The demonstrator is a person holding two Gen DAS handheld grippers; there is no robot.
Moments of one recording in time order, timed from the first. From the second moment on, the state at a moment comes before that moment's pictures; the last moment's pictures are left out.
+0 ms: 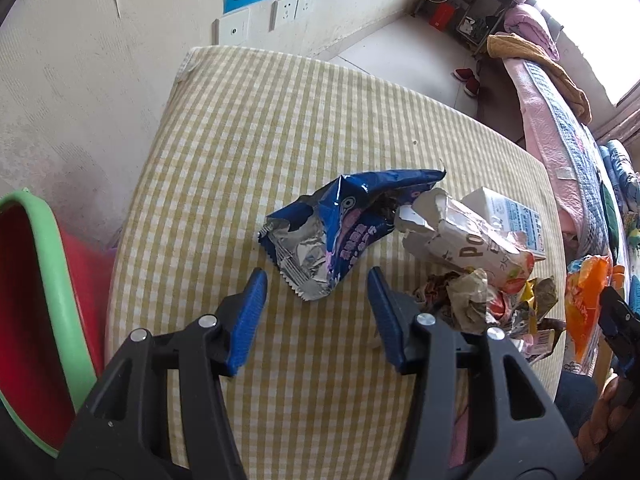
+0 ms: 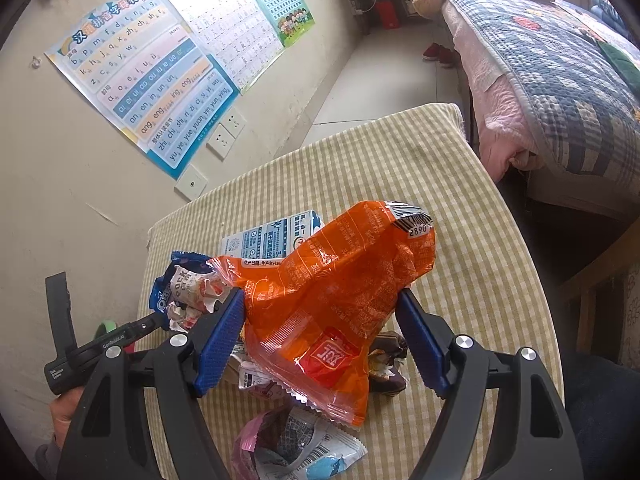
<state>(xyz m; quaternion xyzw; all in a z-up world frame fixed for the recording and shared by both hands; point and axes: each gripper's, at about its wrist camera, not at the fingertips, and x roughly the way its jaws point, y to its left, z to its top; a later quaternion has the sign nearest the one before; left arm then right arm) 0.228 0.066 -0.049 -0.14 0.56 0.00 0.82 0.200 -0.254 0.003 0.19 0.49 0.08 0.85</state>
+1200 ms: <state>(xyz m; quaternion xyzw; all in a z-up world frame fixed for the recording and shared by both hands) 0.111 0.099 0.049 -0.17 0.49 0.01 0.86 0.139 -0.169 0.065 0.11 0.45 0.17 0.87</state>
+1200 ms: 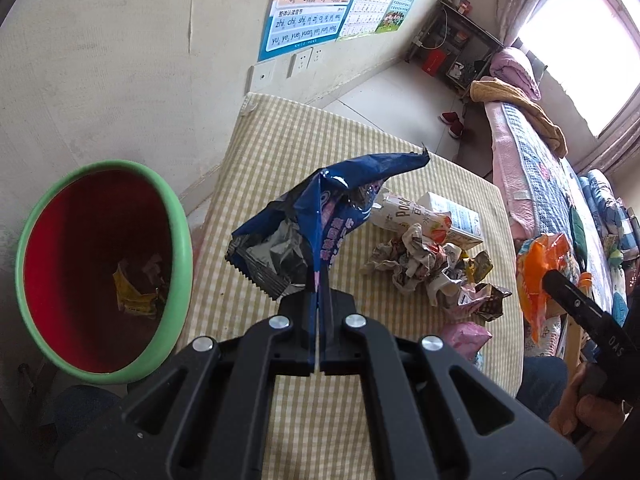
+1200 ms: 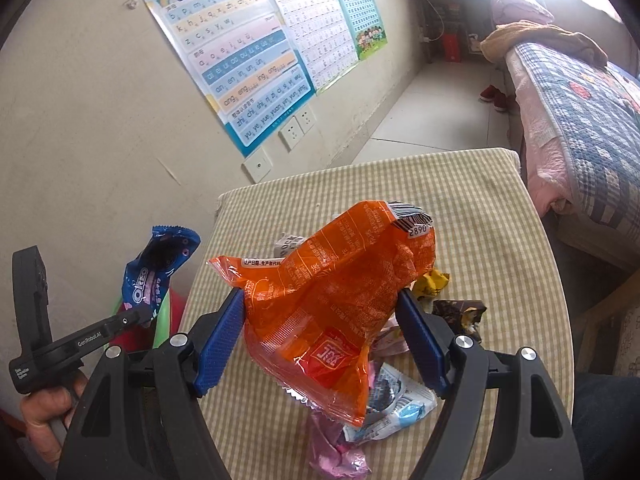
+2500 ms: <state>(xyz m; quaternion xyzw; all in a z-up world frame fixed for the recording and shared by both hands) 0.009 0.294 0.042 -0.28 0.44 0.16 0.84 0.120 0.106 0.071 -0.07 0.43 0.38 0.81</state>
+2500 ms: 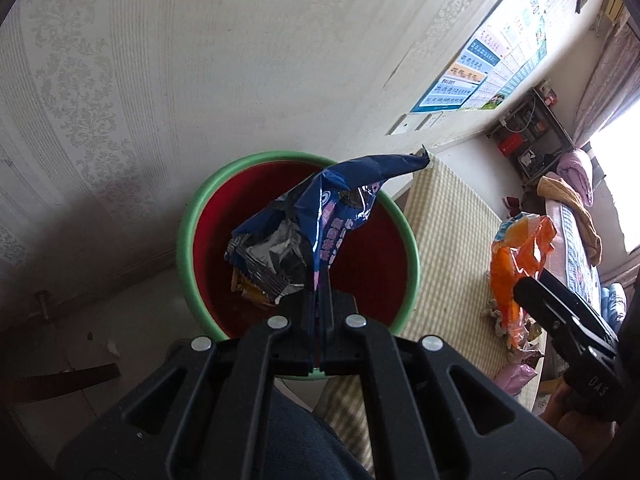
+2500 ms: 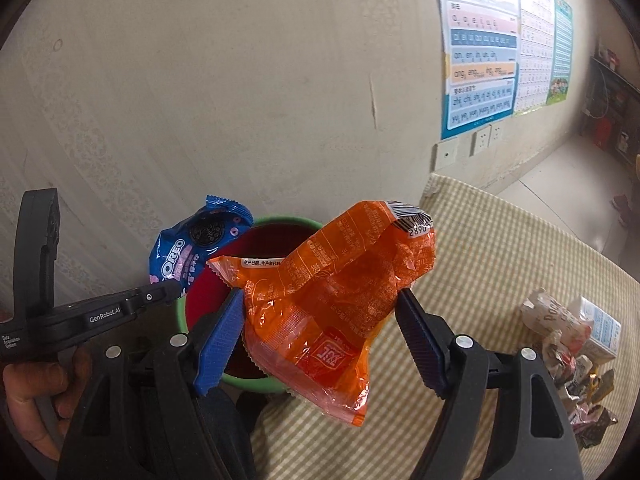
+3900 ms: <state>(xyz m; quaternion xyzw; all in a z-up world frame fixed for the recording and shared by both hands) 0.004 0.282 0.071 -0.30 0.40 0.13 0.85 0.106 0.091 0.068 -0.08 0.45 0.37 0.81</state>
